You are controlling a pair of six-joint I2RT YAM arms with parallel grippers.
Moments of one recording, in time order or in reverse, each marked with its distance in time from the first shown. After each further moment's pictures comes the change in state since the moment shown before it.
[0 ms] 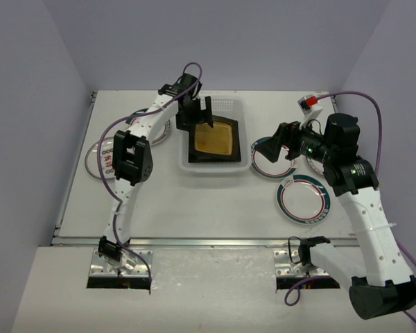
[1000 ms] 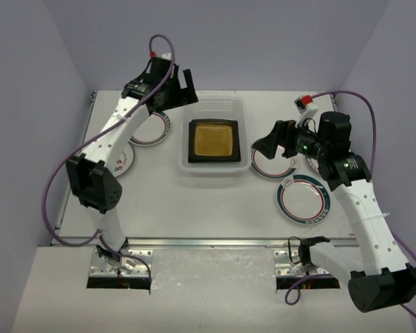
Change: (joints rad) left arm 0.028 -0.522 -0.344 0.189 -0.198 -0.037; right arm 0.000 0.056 -0.029 0.030 0.043 0.024
